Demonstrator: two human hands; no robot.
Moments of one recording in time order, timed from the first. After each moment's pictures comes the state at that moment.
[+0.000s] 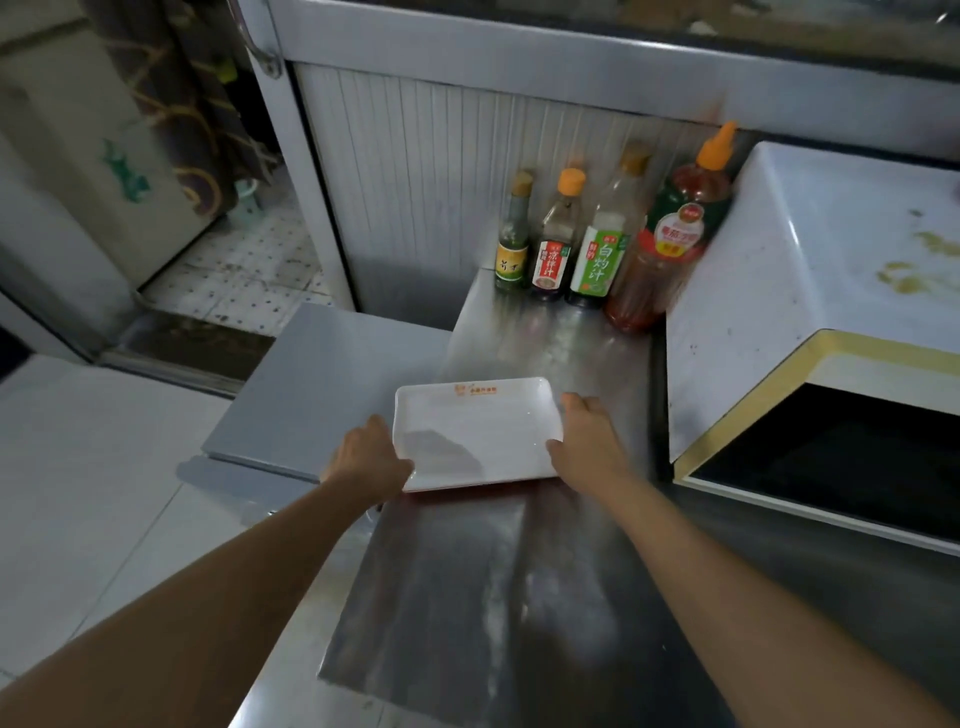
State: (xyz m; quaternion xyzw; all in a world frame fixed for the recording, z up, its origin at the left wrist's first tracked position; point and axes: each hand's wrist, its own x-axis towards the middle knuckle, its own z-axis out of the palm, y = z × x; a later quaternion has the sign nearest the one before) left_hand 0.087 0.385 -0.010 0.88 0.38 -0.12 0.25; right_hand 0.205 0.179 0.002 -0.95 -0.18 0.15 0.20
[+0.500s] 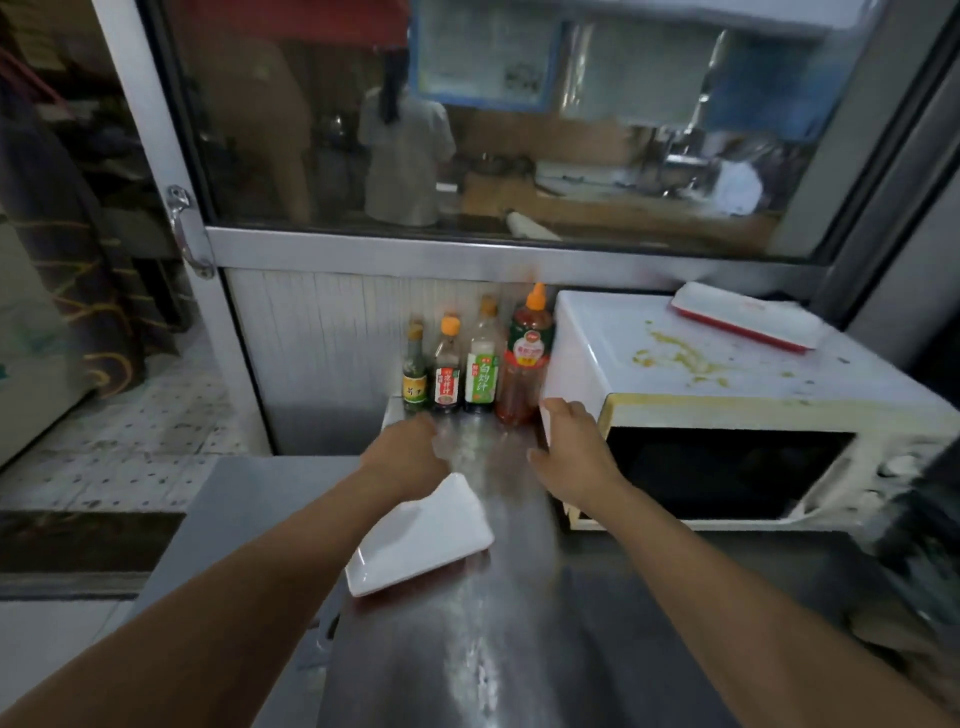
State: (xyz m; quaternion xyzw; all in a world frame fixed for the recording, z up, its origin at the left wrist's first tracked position) left_hand 0.117 0.316 0.151 0.96 0.11 -0.02 0.26; right_hand 0.154 0.126 0.158 -0.97 -0.13 -0.03 0.22
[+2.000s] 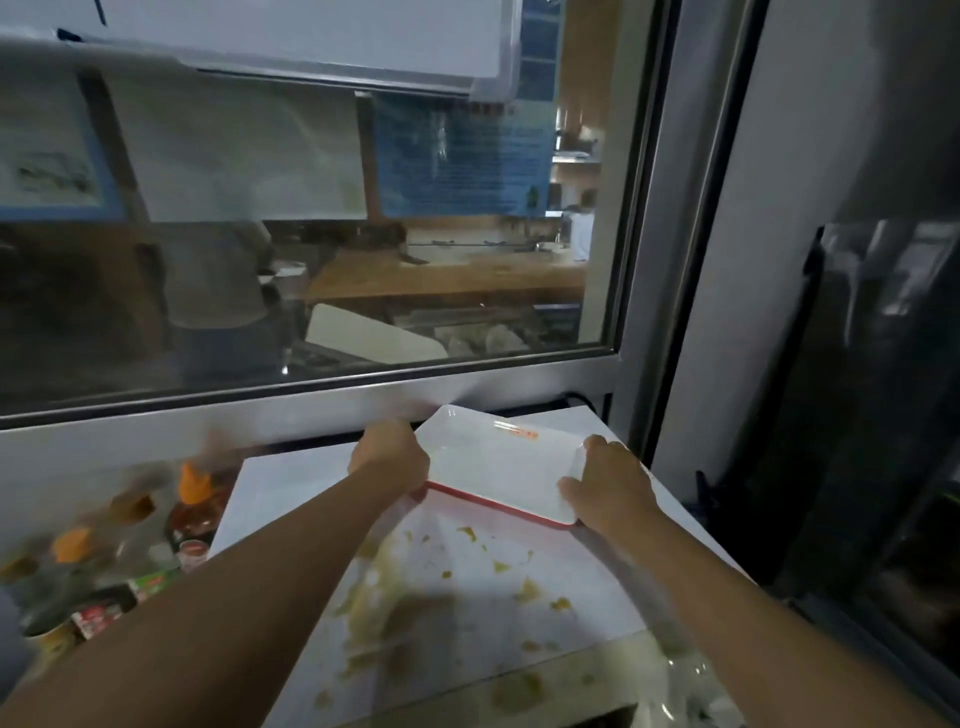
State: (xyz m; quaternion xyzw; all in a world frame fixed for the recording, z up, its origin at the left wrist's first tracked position) left_hand 0.480 -0.006 0.220 0.98 0.10 0.03 0.19; right_hand 0.442 -0.220 0.206 -0.97 0.08 -0.08 0.21
